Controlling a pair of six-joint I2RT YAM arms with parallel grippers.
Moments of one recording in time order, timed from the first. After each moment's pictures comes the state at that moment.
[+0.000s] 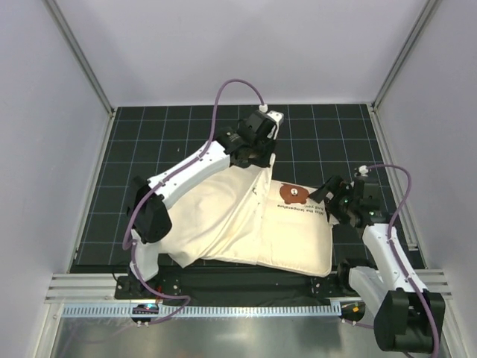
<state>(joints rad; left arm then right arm) -0.83 1.95 1.90 -0.76 -0.05 -0.33 -0.09 0.88 0.48 -0.38 -0.31 0.64</state>
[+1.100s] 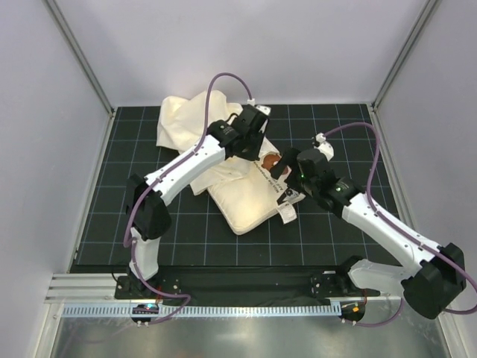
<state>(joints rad) -0.77 1.96 1.94 -0.84 -0.17 -0.31 0.60 1.16 0.91 -0.41 0.25 0.92</state>
